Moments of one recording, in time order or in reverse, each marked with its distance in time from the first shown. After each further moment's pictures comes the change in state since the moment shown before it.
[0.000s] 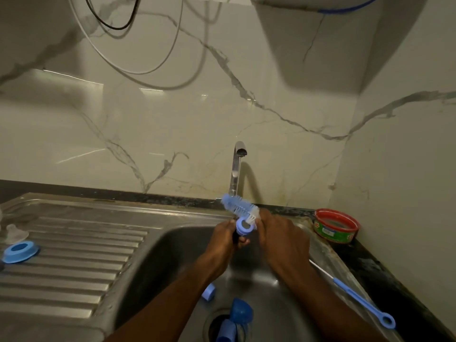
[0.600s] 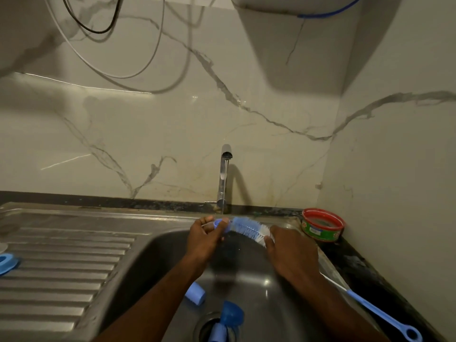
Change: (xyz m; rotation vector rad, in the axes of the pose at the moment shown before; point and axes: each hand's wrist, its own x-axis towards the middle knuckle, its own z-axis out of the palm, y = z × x) left_hand 0.019 -0.007 -0.028 0.312 0.046 0.251; right_hand -0.014 0.048 0.000 -0.026 0.037 0.058
